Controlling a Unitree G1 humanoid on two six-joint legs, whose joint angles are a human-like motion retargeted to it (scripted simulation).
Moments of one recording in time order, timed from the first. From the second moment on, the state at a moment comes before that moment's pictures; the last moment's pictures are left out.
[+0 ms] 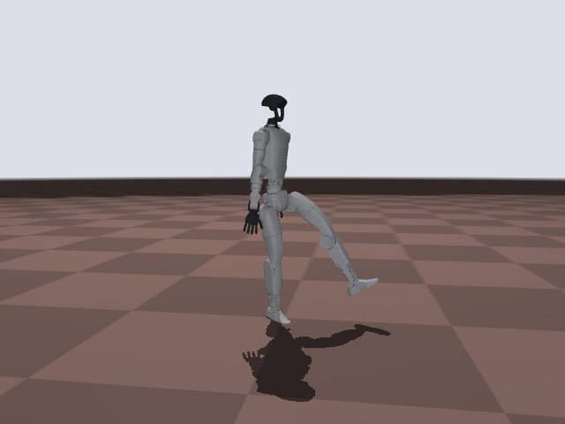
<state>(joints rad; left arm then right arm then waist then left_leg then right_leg) 0.18 0.10 0.40 1.55 0.14 0.03 -0.08 0.01 -0.17 -0.25 1.60 -0.77 -0.01 0.08 0.30 -0.11 0.17 -0.67 0.21 0.22 0.26 -0.03 -0.04 0.05 -0.03 -0.15 0.15 -0.03 -0.14</state>
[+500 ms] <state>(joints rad) 0.06 0.12 0.27 1.44 0.16 0.01 -0.08 0.00 -0.17 -0.30 1.60 -0.71 0.01 0.09 0.09 0.01 0.03 -0.10 0.04 0.19 0.06 0.08 -0.11 -0.01 -0.02 -0.38 0.08 -0.01 -0.05</state>
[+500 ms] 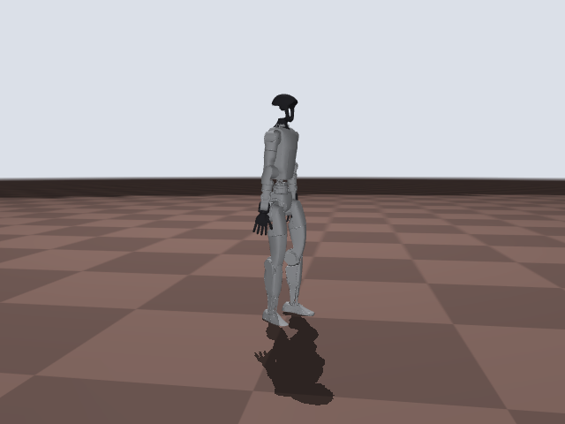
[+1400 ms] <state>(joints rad) -0.17 0.16 0.21 1.49 0.10 0.01 -0.07 0.16 -0.22 -0.38 1.70 -0.61 0.08 0.09 -0.29 0.12 0.26 0.02 -0.02 -0.07 0.18 -0.06 0.18 -1.23 -0.34 -0.04 0.36 0.02 -0.26</state>
